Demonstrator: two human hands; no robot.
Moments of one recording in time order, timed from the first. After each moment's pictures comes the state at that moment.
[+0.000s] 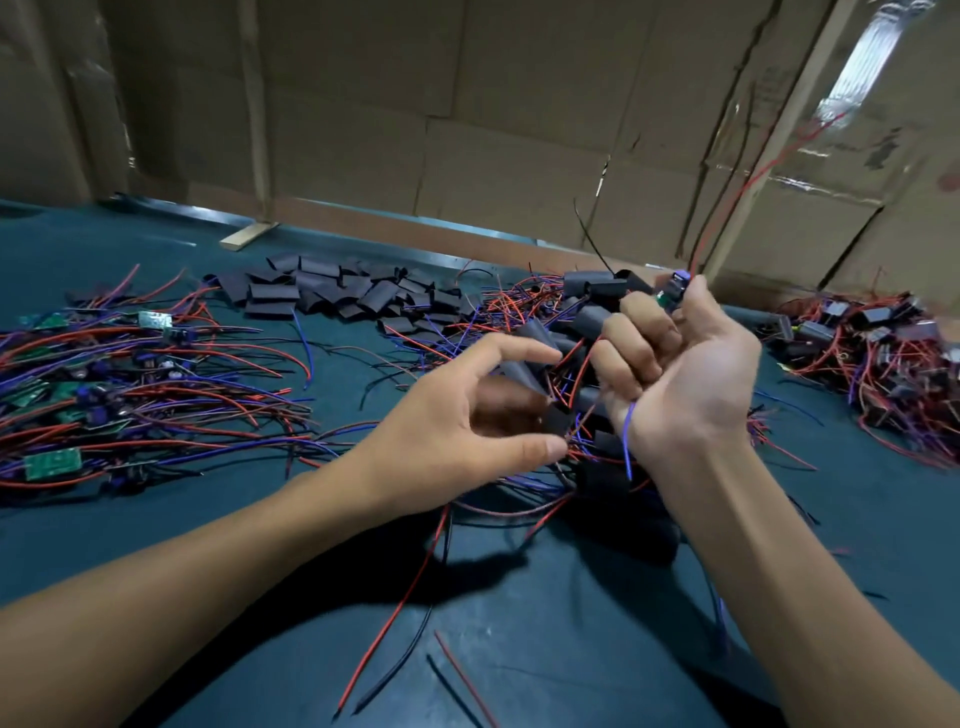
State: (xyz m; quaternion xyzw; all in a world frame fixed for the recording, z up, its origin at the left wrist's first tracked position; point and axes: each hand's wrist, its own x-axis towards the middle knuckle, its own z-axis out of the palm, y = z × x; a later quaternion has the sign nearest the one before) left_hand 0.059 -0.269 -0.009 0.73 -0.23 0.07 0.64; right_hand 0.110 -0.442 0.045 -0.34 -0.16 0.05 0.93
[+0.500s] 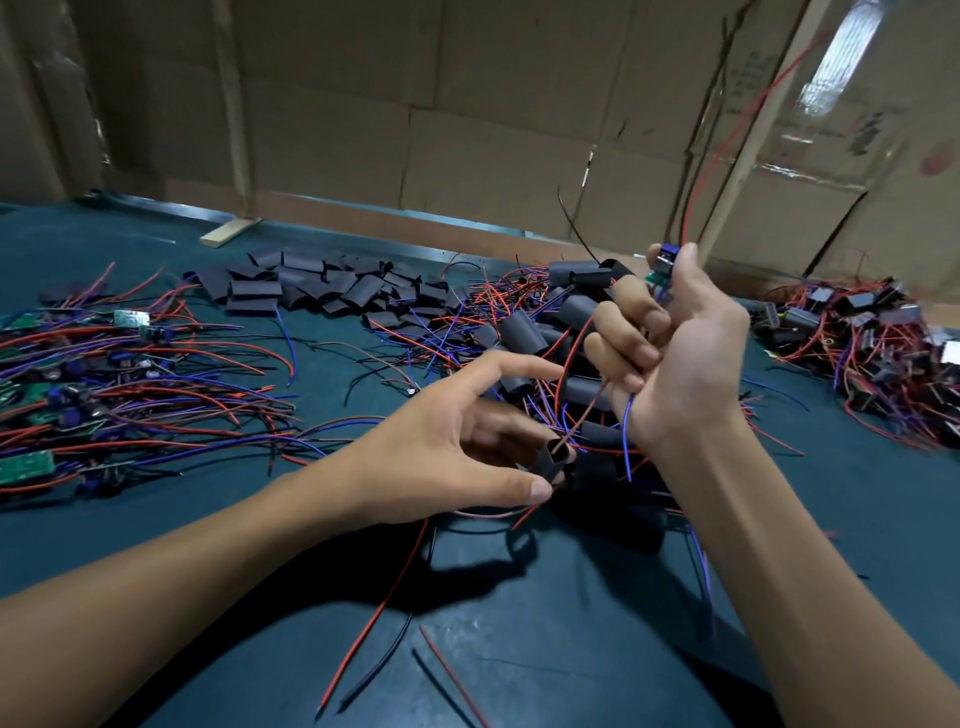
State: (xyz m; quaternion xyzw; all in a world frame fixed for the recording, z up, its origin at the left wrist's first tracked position) left_hand 0.052 -0.269 -0.007 0.73 -0.26 -0.06 0.63; right_hand 0.109 -0.446 0.051 -0.42 -0.17 0.03 0.89
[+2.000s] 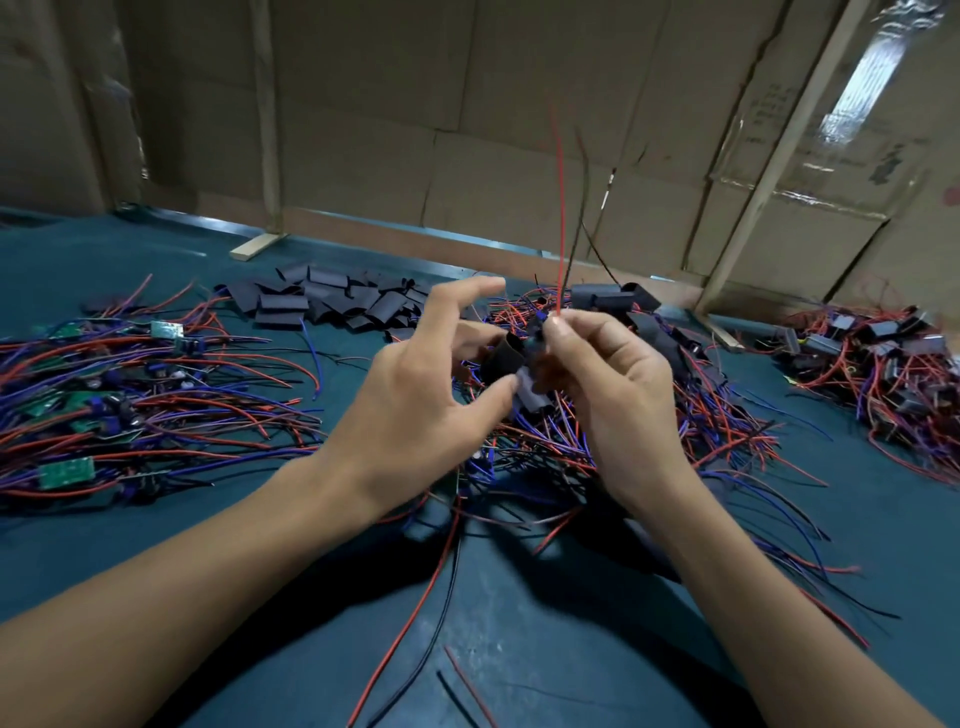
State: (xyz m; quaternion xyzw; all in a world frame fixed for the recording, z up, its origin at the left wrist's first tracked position) left_hand 0.065 -0.251 0.004 0.79 -0.20 0.36 0.45; right_hand 0.113 -0.413 0.014 -0.61 -0.24 -0.10 0.75
